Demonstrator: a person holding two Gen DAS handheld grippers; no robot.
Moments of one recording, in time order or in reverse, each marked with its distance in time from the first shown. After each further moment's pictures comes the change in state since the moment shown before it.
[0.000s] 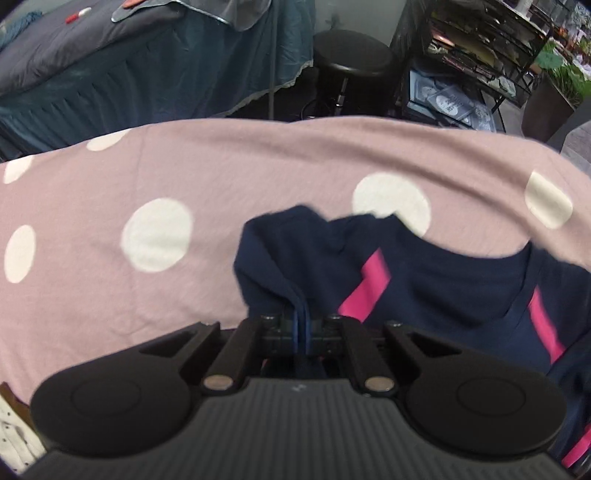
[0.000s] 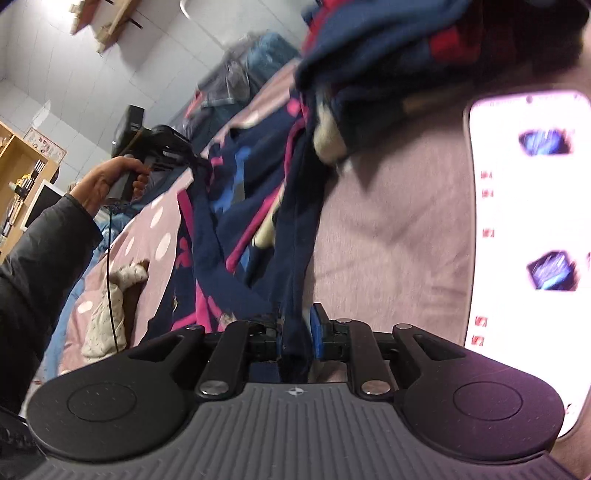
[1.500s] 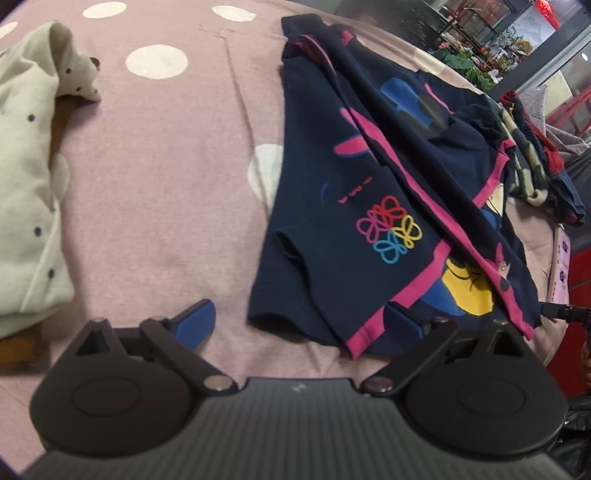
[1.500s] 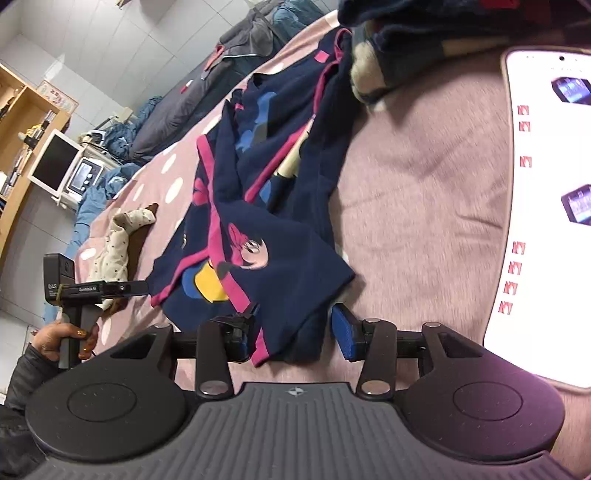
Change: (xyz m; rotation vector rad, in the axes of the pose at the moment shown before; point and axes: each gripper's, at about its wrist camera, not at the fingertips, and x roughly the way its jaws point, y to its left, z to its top) left arm -0.095 0.137 -0.365 -0.006 -0.026 -0.385; right arm 0.017 0.010 -0.028 -0.057 0.166 0.020
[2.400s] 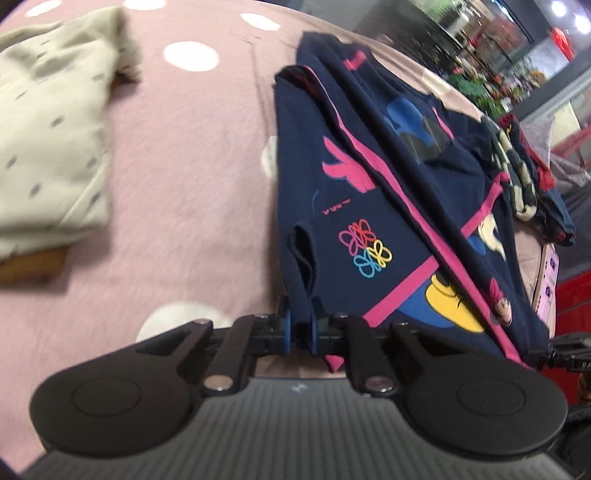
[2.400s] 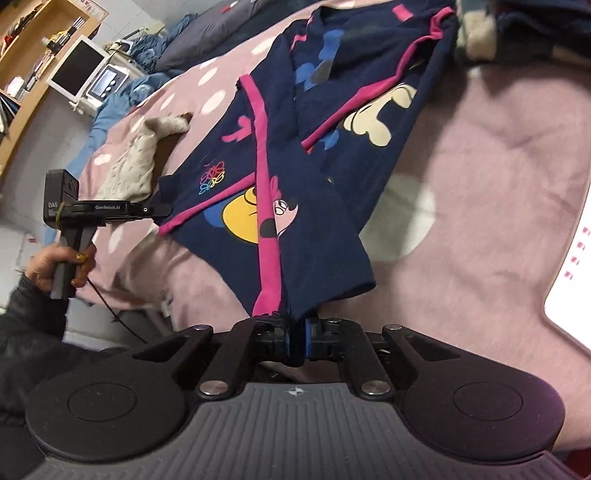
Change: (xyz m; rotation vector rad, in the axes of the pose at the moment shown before) left arm -0.032 -0.004 -0.031 -0.121 -0.063 0.005; right arm 0.002 0.058 -0.021 -0.185 0.247 0.019
